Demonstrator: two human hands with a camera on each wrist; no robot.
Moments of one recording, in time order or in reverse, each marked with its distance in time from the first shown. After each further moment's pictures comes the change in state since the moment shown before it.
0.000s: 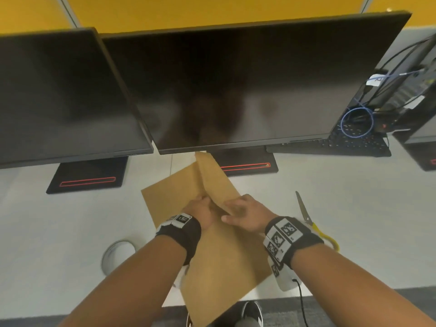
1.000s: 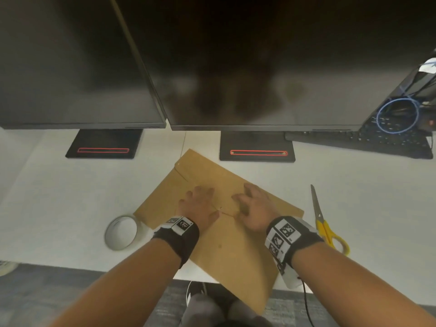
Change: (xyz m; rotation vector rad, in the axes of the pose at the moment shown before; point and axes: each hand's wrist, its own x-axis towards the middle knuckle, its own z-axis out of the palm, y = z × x) left_hand -0.037 -0.010 0.029 0.234 0.089 -0.102; right_hand 0.007 0.024 0.023 -0.379 0.036 -0.138
